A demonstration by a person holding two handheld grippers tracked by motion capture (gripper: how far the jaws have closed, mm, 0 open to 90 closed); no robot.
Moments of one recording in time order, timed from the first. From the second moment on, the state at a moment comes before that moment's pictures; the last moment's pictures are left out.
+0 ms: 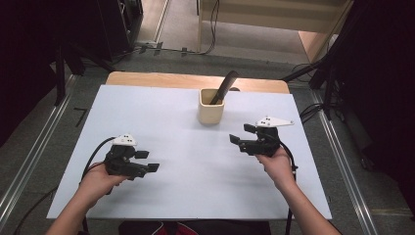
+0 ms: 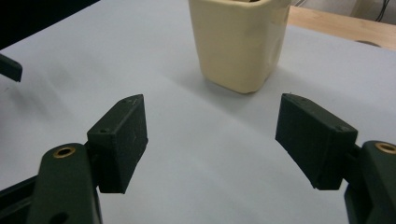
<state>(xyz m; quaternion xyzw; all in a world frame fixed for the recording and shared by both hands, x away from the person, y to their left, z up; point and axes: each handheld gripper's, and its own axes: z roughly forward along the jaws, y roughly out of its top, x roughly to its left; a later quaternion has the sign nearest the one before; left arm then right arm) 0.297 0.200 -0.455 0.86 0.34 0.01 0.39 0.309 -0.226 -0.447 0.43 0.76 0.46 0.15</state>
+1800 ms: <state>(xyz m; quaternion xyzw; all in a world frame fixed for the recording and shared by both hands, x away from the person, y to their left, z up) 0.277 0.208 -0.461 0.86 0.33 -0.01 0.39 0.242 -0.257 -0.480 0.42 0.81 0.39 0.08</state>
